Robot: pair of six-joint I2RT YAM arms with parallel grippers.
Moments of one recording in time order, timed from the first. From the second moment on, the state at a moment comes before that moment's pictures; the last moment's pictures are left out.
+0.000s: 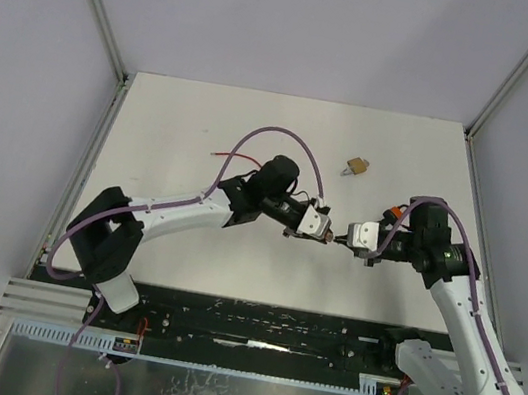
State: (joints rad) left arm -0.84 1.65 1.15 0.01 0.85 0.72; right arm 0.22 0.91 0.85 -0.84 -1.01 -1.32
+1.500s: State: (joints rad) left arm -0.88 1.53 0.95 0.16 0.46 0.88; right arm 0.18 0.88 0.69 -0.56 -1.10 -0.97
